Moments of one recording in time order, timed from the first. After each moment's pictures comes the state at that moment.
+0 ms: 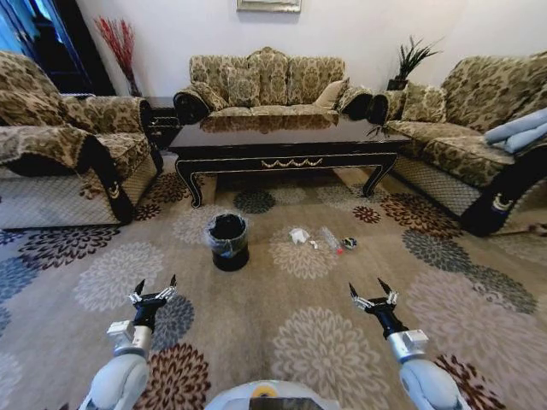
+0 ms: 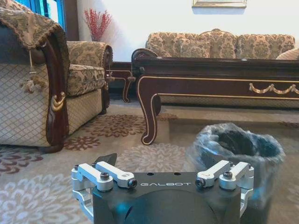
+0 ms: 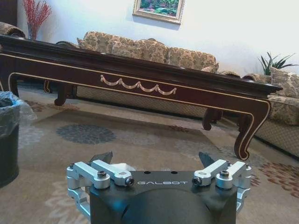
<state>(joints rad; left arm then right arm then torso) 1.68 -1.14 -0.67 -2.05 -0.50 -0.02 -0.22 -1.68 1.12 0.72 1.87 0.31 0.22 -0.06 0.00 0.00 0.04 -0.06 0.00</state>
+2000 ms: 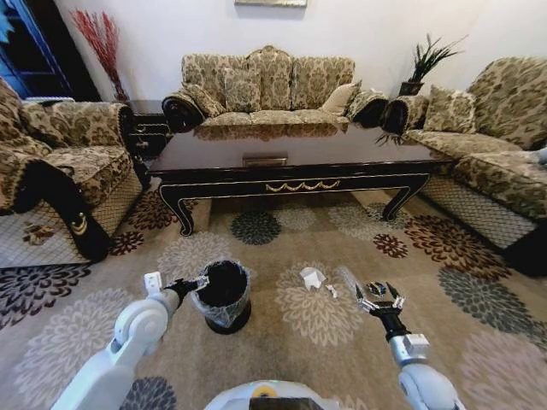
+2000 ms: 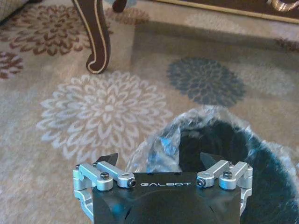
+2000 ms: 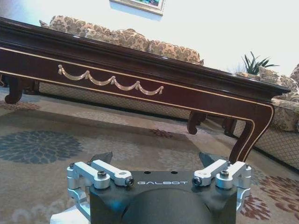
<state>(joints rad) 1.29 -0.96 -0.44 -2.15 -1.15 0.74 -0.71 -1.67 1.15 0.73 1.85 0.26 0.22 0.04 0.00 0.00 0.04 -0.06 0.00</state>
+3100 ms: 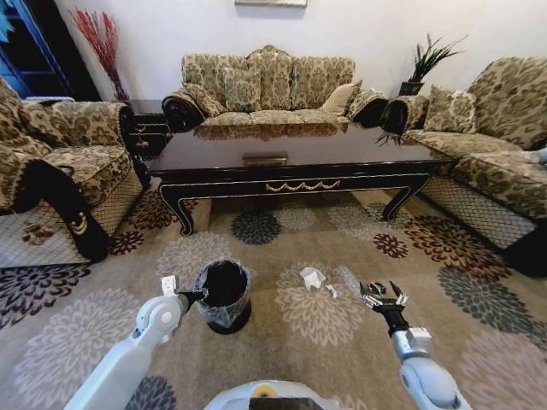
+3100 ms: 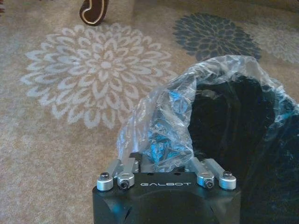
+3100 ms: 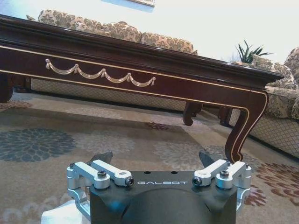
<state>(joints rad) 1.22 -0.98 -0.34 -1.97 -1.23 0.74 -0.72 -1.64 1.12 0.72 1.79 0.33 0.21 0.05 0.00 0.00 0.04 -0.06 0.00</state>
